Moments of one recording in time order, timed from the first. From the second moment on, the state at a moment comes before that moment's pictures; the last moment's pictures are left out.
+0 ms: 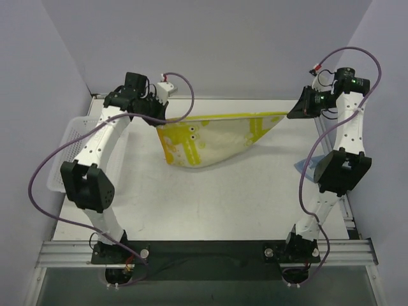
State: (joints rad) left arm -0.26 1.72 1.73 -0.89 0.38 0.42; right arm -0.27 1.99 2.15 -1.34 -0.73 -0.19
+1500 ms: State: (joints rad) left arm -0.49 1.40 0.91 -1.00 0.34 0.74; right arm -0.23 1.71 1.10 -1.29 -0.39 -0.60
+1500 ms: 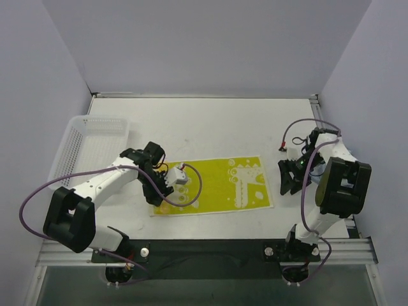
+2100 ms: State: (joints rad) left arm -0.49 1.47 0.82 -1.01 0.35 0.67; right arm 0.04 1.78 1.05 -1.21 -0.40 -0.46
